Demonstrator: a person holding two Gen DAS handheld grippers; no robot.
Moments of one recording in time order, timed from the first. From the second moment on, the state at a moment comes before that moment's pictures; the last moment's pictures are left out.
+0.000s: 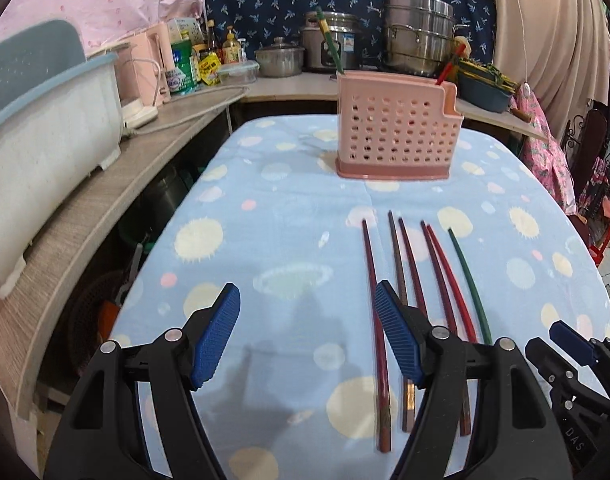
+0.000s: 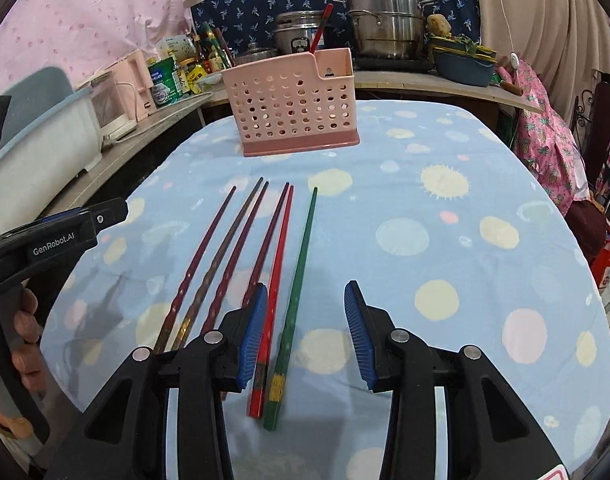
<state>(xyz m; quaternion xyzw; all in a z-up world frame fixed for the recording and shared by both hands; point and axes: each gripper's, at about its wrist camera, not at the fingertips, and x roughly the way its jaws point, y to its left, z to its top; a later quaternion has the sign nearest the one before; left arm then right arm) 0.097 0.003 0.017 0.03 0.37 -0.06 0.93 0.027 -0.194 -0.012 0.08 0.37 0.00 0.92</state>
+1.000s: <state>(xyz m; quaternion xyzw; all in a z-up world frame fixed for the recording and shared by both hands) 0.067 0.015 -0.027 0.01 0.43 -0.06 0.90 0.011 -0.178 -0.051 0.08 0.42 0.01 0.91</state>
